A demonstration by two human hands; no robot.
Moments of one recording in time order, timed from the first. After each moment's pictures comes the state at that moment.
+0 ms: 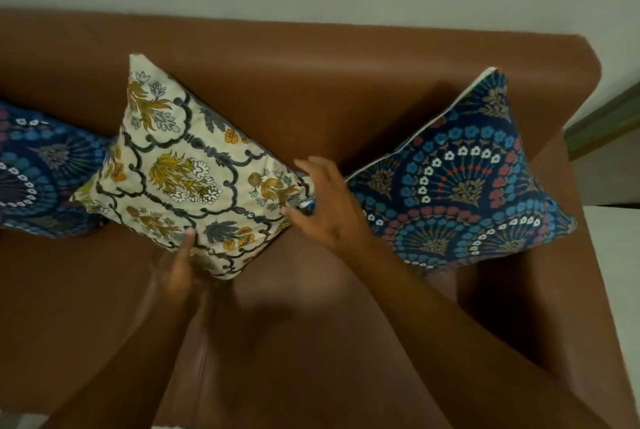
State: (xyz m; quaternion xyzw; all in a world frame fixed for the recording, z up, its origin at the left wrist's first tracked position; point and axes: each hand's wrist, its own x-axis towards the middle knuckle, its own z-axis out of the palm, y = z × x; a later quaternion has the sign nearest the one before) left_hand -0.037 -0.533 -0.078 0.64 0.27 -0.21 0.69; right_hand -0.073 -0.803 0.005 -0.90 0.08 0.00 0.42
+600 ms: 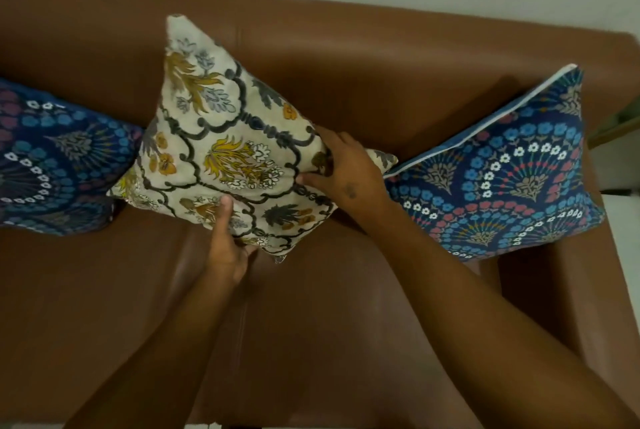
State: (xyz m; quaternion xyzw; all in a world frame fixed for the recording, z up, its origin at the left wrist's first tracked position) left_hand 0.022 -0.528 -0.091 0.50 0.25 -0.27 0.78; right_hand 0.007 -0.756 0.007 -0.93 0.13 0.02 0.33
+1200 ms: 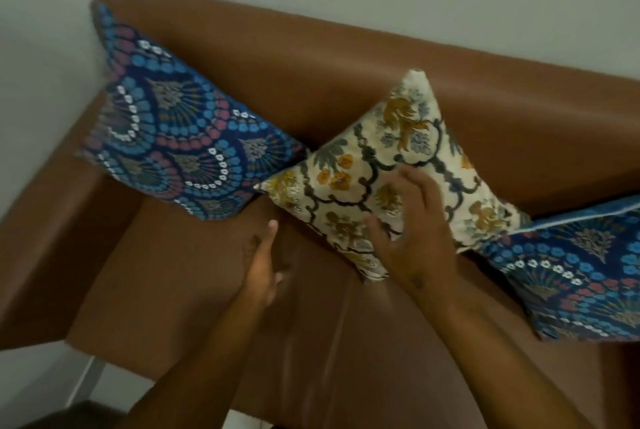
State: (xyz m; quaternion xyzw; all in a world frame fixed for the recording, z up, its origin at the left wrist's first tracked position) left_hand 0.051 -0.365 -0.078 0.54 0.34 -0.23 0.73; right_hand 0.007 -0.593 0.040 -0.93 0.03 -0.22 0.31
